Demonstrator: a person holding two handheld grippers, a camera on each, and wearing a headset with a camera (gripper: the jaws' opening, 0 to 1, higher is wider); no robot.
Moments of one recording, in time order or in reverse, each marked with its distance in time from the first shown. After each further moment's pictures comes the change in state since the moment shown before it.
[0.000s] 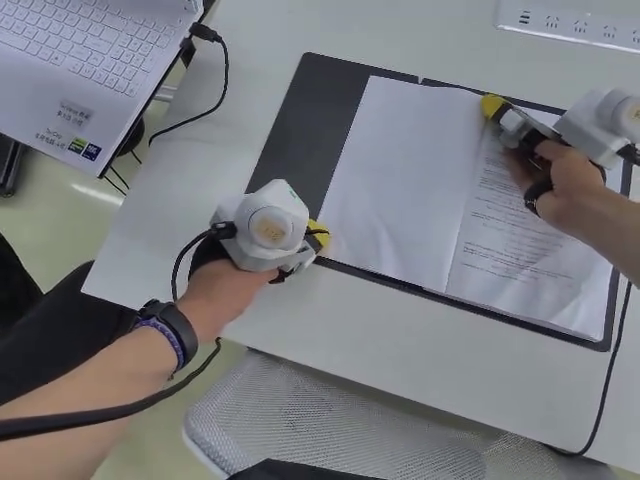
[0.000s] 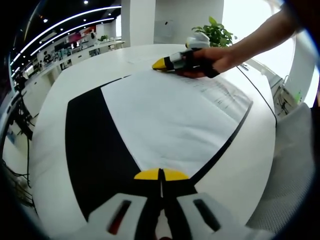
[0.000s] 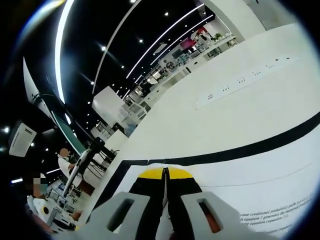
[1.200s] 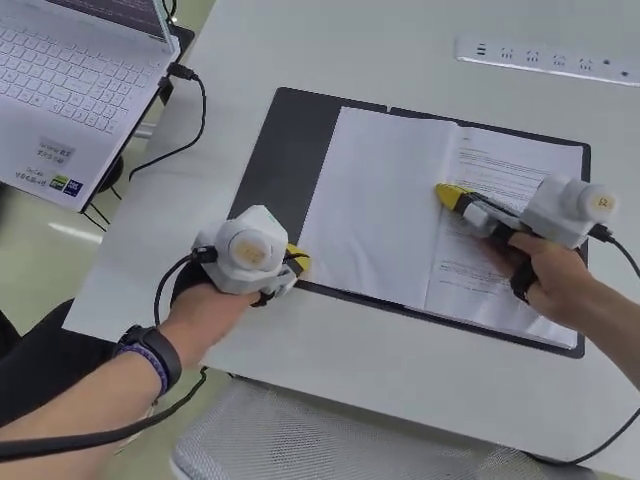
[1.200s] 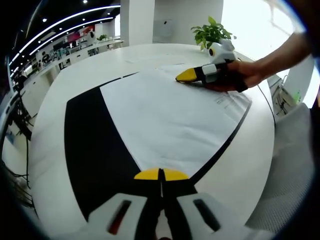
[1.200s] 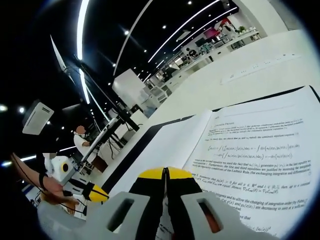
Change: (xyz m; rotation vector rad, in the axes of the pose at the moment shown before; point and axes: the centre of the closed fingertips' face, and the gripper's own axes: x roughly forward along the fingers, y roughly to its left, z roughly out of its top) left arm 0.000 -0.002 0.000 0.000 0.006 -0.013; right arm -0.073 0.055 -0.069 -0.096 0.129 0.166
